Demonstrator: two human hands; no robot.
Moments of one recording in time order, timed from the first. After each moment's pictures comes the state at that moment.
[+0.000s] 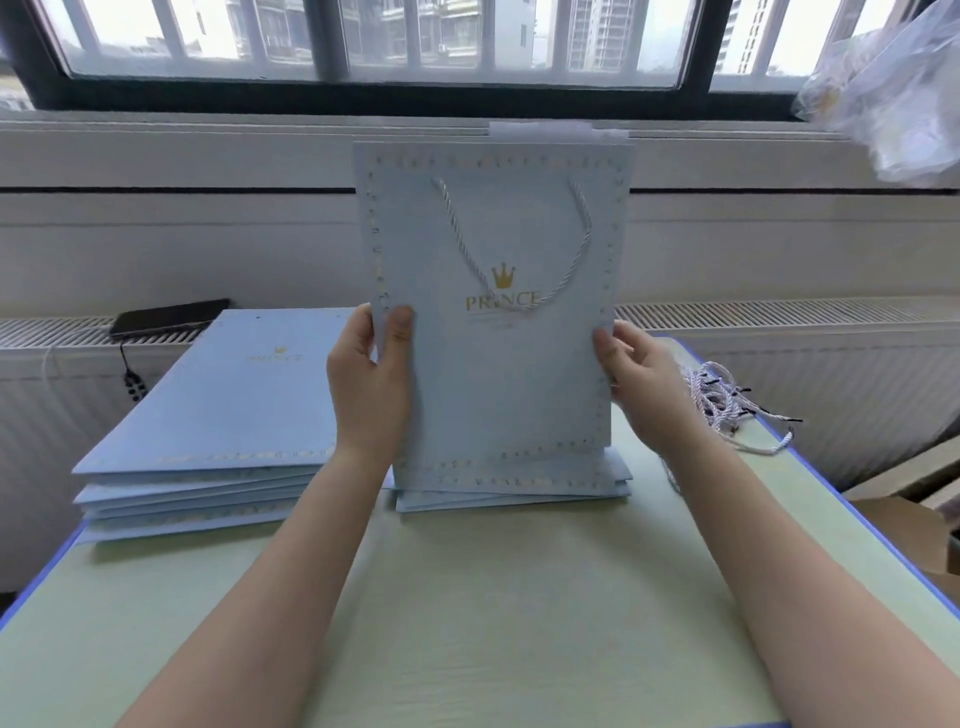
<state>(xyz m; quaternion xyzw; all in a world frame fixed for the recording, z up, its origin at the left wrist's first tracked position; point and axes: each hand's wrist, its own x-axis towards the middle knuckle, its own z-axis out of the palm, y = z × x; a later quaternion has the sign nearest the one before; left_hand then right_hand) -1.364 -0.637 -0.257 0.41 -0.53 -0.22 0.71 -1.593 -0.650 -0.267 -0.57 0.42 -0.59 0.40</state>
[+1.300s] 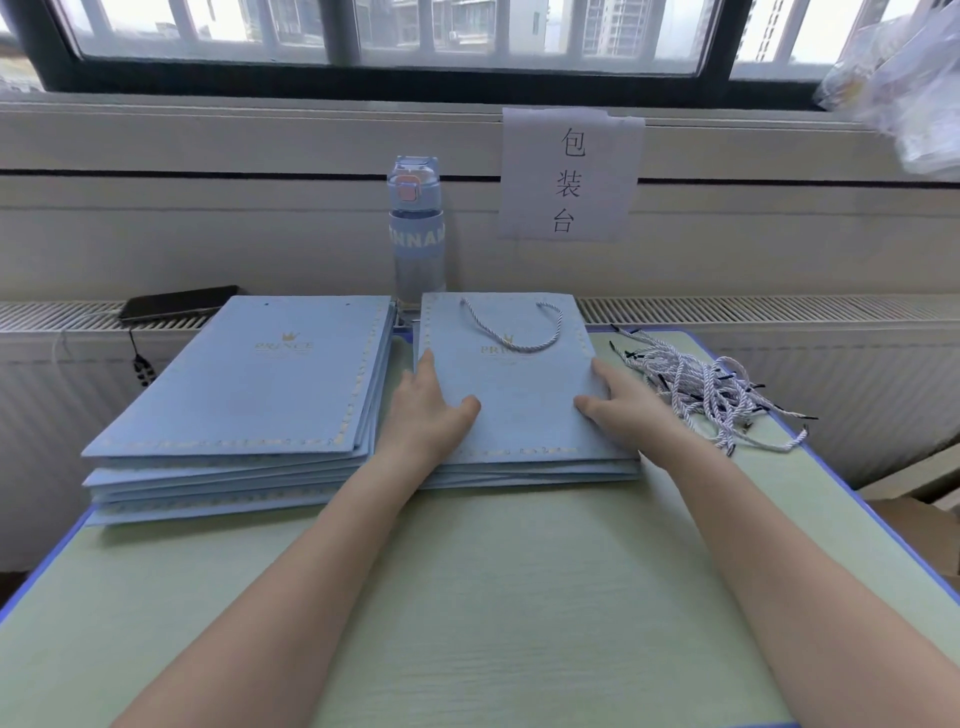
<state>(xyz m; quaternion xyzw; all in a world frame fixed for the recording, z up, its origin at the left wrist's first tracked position) -1.375 -0.646 -0.289 0.65 -0.64 -0.24 0.32 -1.585 -0.655 -0.285 -0.63 0.67 -0.29 0.27</state>
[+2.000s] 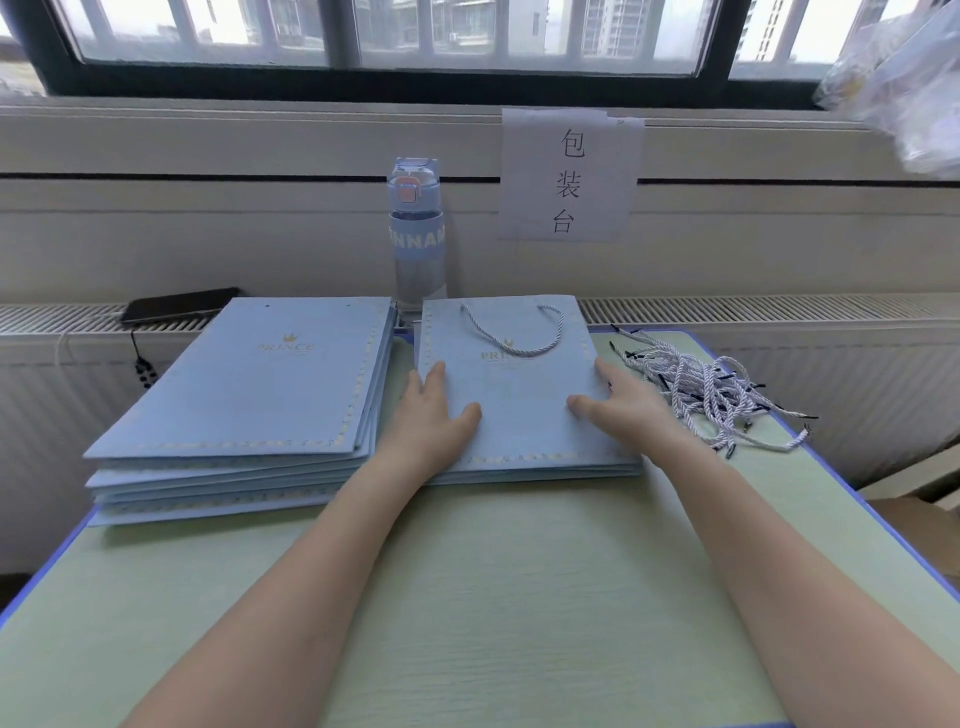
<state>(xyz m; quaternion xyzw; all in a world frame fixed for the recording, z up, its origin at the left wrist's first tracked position) -1.372 -0.650 -0.298 0.66 -0.68 -0.23 0.23 -1.586 -0.655 -0.284 -0.62 0.69 -0.27 0.24</state>
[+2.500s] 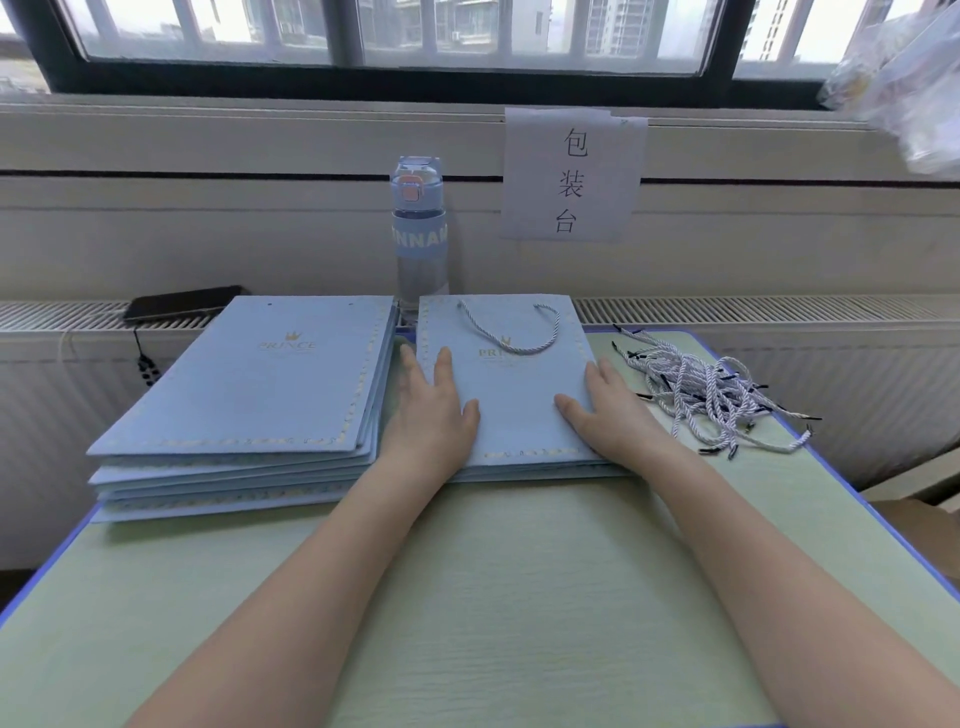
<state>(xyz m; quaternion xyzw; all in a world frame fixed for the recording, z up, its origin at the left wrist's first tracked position) -1.382 -0.642 -0.293 0.67 -0.69 -0.14 0.22 -1.574 -0.656 -0.295 -0.69 0.68 -0.18 0.17</state>
